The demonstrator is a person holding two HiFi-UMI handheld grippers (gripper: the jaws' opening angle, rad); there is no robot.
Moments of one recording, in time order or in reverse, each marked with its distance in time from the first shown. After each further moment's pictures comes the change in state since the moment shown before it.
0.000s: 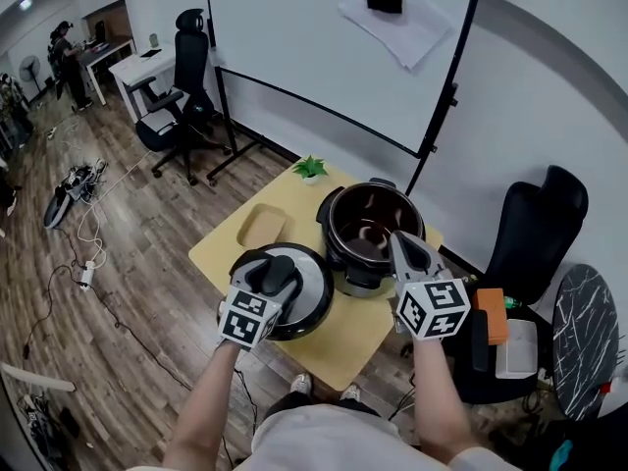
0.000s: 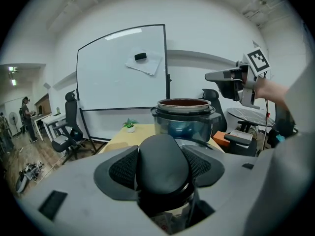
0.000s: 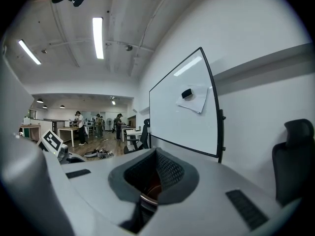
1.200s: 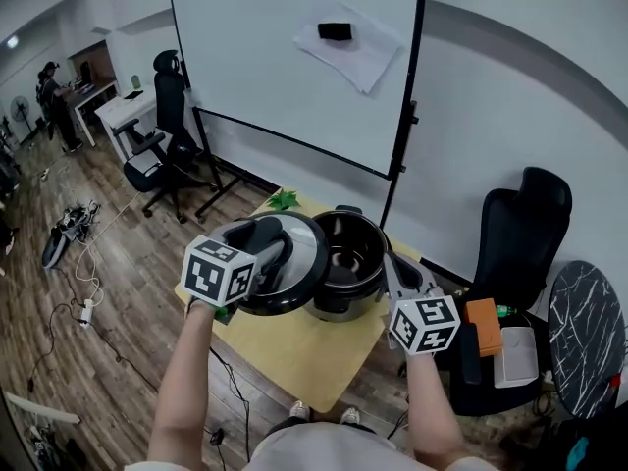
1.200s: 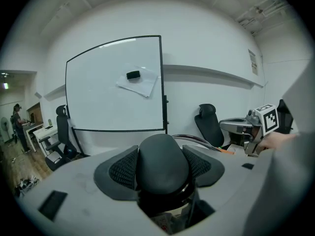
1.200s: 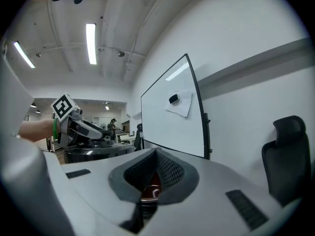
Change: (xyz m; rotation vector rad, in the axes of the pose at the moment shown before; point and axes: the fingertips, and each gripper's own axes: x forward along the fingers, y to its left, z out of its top) left arm 0.009 0.005 0.180 0.035 -0.062 -0.066; right arm -0.030 -0.067 0.002 0.054 -0.052 -0.065
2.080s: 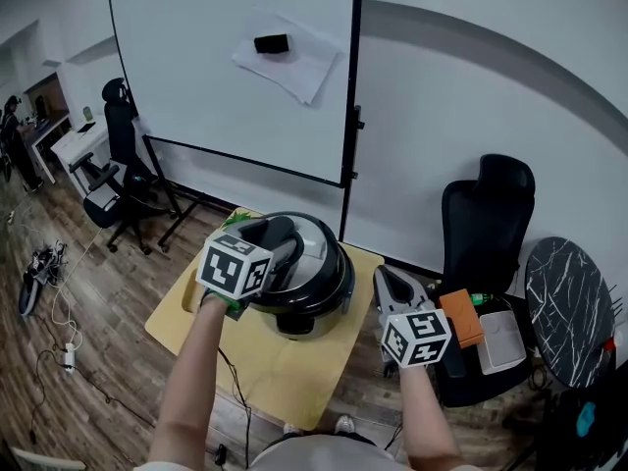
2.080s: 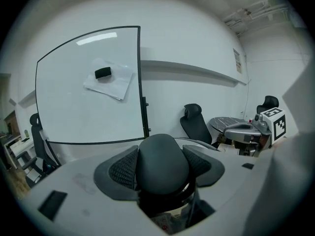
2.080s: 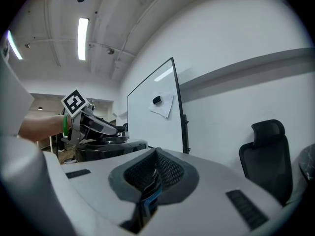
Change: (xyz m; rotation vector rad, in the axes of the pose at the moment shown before) left arm 0.098 -0.065 0.056 0.104 0.000 -0.185; right arm -0.036 -0.057 -0.005 0.011 0.003 -0.164
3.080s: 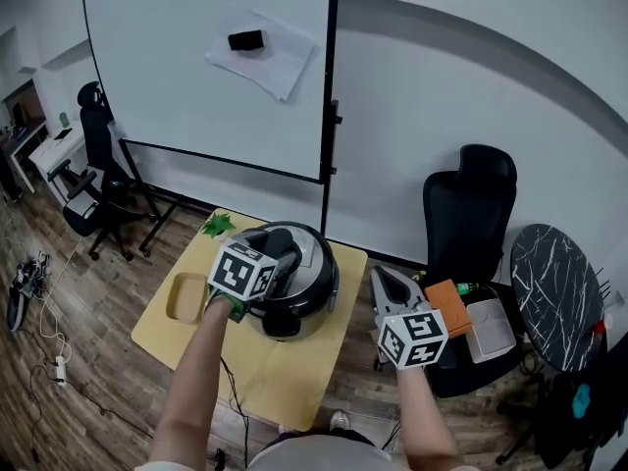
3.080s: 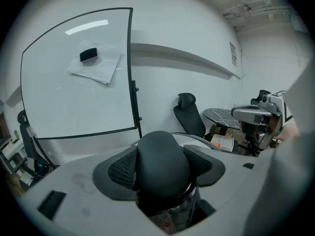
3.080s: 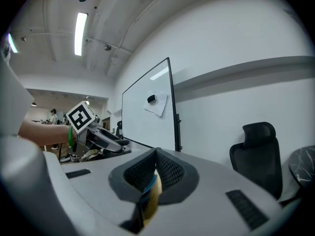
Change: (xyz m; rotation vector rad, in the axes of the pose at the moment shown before) left arm 0.062 -0.018 -0.041 0.033 0.102 -0.091; right arm -0.013 -0.018 -0.004 -0.008 0.023 -0.072
